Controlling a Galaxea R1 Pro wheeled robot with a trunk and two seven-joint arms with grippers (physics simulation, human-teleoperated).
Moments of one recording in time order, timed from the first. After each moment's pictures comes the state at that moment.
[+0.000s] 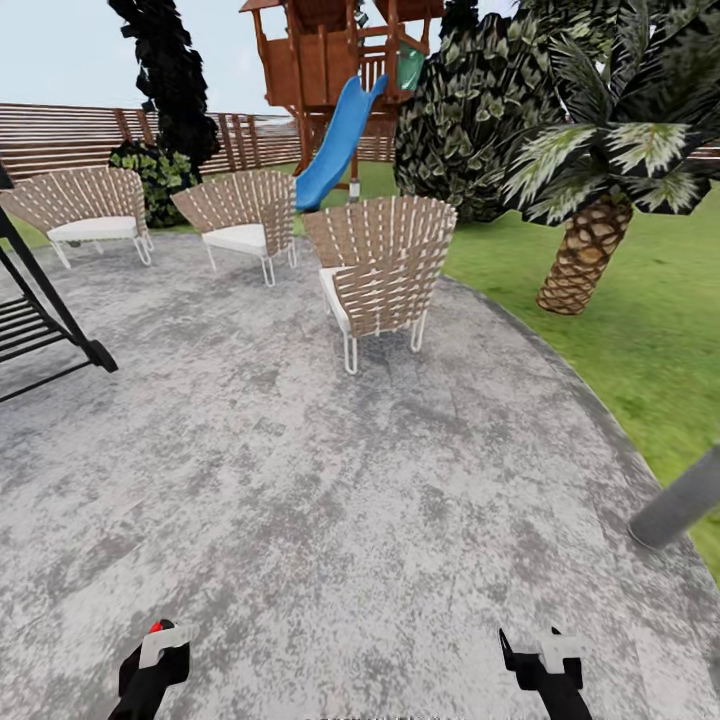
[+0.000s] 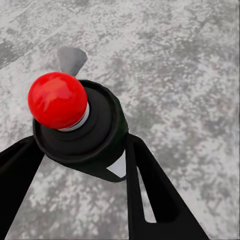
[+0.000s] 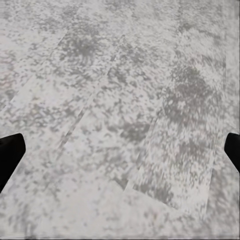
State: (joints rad) left arm -0.36 0.13 0.15 -0.33 0.02 -0.41 0.05; right arm -0.38 -0.13 0.00 -0.22 0.01 -0.63 -0.01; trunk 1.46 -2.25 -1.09
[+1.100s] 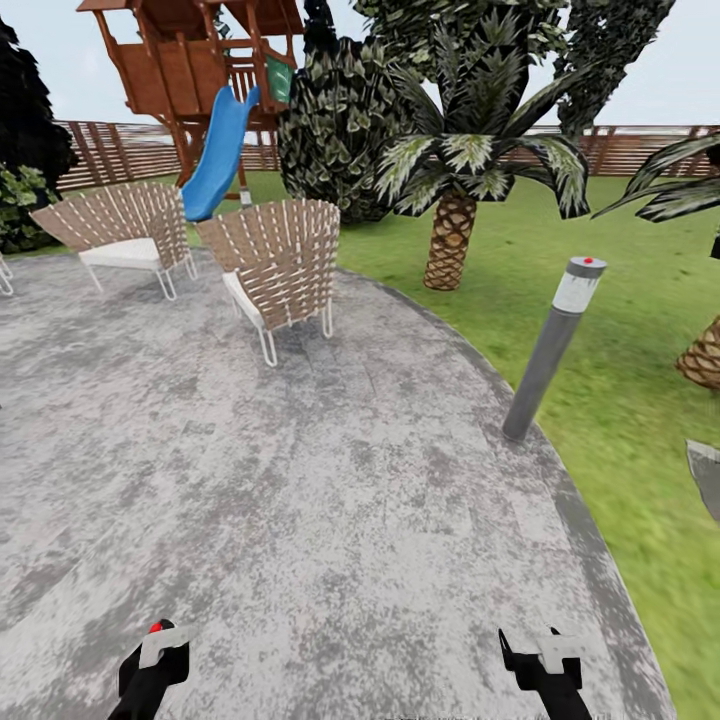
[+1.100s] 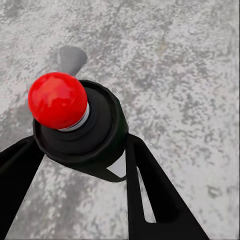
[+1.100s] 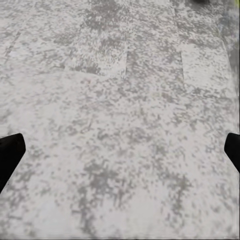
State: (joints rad) left arm -0.36 0.13 0.15 -0.33 0.02 -0.41 0.05; right arm -0.38 -0.13 0.00 -0.22 0.01 -0.63 -0.01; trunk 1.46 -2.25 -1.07
